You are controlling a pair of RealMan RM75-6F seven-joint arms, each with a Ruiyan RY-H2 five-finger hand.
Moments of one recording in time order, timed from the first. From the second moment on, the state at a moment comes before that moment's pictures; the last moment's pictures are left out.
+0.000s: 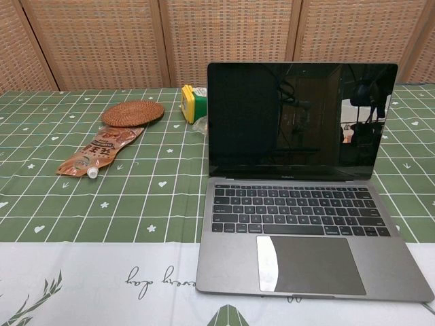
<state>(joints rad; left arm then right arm) -0.08 -1.27 -0.02 -1.53 1.59 1.56 0.15 0.18 -1.26 0.01 -1.43 -1.61 1.53 0.02</state>
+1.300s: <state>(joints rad) -0.10 -1.26 -0.03 -1.51 1.57 1.53 0.09 0.55 -1.13 0.36 -1.86 -1.09 1.14 -0.42</state>
